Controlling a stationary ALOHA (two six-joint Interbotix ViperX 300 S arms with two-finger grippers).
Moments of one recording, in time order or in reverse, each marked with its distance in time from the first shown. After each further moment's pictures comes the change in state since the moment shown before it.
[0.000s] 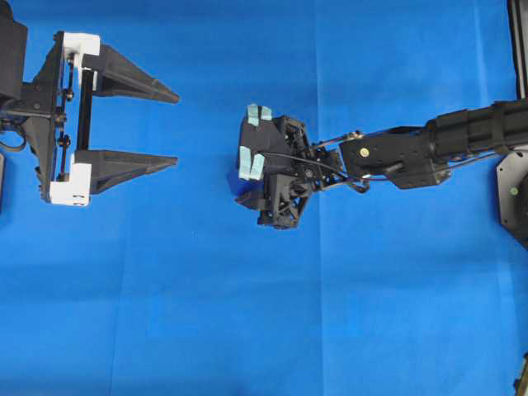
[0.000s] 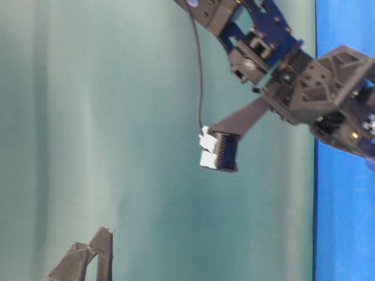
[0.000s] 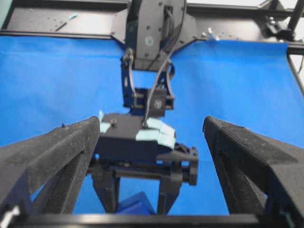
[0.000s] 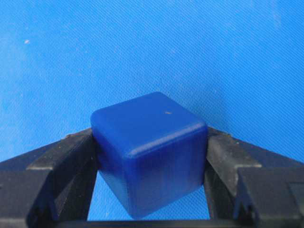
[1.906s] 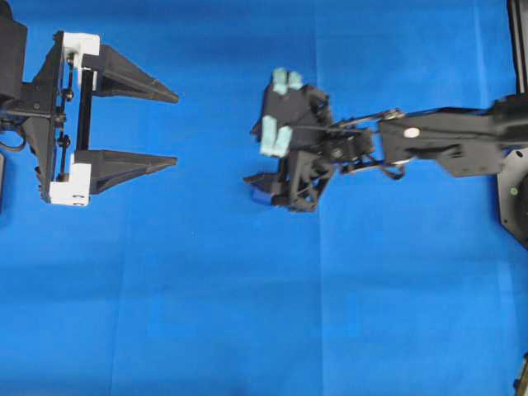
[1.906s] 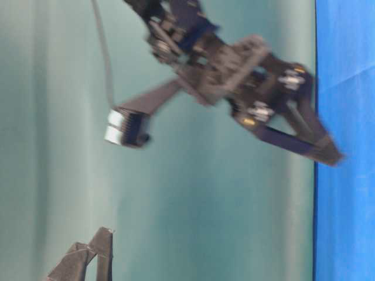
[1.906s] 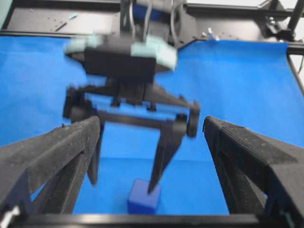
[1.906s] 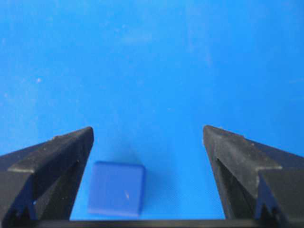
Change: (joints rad) left arm 0.000 0.000 0.000 0.000 0.002 0.000; right arm 0.006 -0.287 0.028 0.002 0.221 -0.006
